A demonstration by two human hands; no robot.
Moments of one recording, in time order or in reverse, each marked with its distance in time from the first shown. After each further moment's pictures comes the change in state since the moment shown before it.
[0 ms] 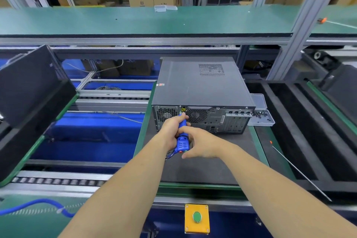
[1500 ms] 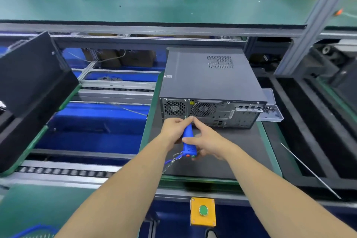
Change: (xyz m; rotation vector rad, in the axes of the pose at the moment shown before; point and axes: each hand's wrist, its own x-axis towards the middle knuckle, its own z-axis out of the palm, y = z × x) left_hand 0.002 -0.018 -0.030 0.392 0.112 0.160; right_hand 0.011 0.004 0.030 0.727 0.031 0.275
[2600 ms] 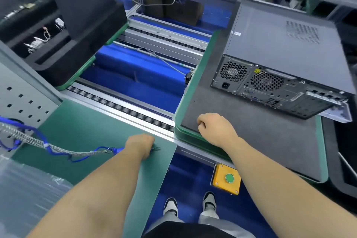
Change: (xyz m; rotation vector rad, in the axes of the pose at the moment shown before) left_hand -0.086 -0.189 -0.191 1.506 -0.179 -0.351; right_hand 0.047 0.057 0.104 -1.276 0.013 -0.207
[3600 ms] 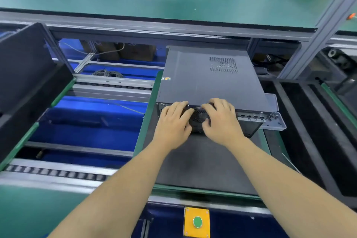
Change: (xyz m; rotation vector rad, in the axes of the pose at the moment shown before) left_hand 0.027 0.204 -0.212 -0.114 1.286 0.679; right_hand -0.018 0.135 -0.136 -0.166 0.655 0.124
